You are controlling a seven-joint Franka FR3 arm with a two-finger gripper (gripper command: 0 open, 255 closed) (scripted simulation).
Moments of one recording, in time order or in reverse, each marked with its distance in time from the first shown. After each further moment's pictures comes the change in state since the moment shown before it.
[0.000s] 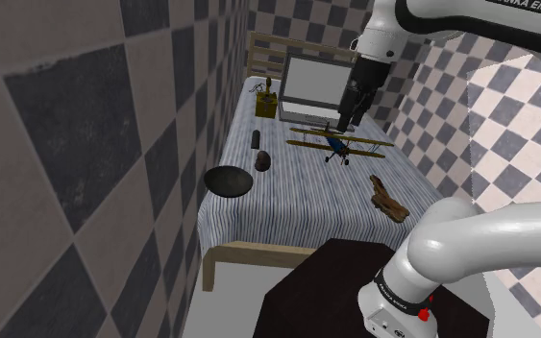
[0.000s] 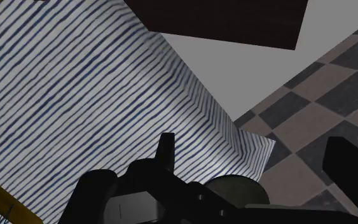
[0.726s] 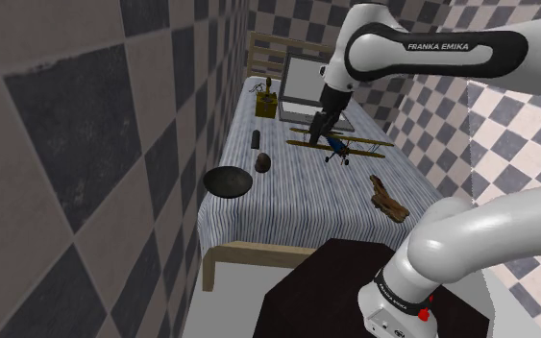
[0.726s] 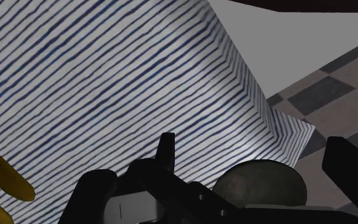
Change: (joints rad) arm 0.004 0.164 -0.022 -0.125 -0.066 0.355 -0.105
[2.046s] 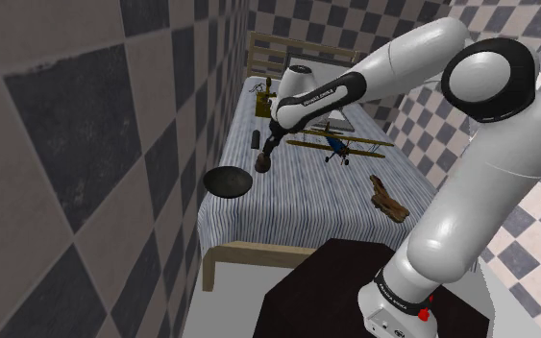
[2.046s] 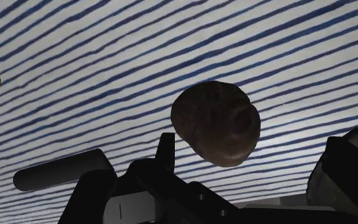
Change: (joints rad) arm -0.002 0.667 -0.035 0.165 -0.111 0.676 -0.153
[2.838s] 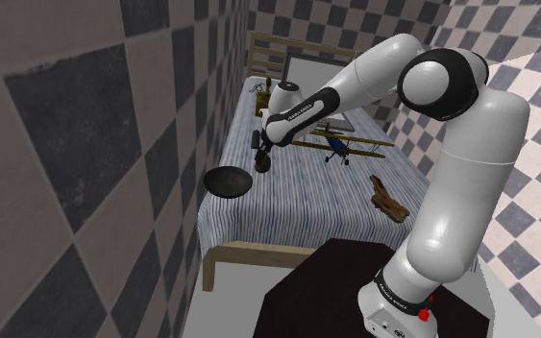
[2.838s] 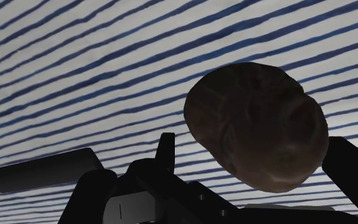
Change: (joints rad) arm -0.008 0.200 -0.004 0.091 -0.014 0.138 -0.018
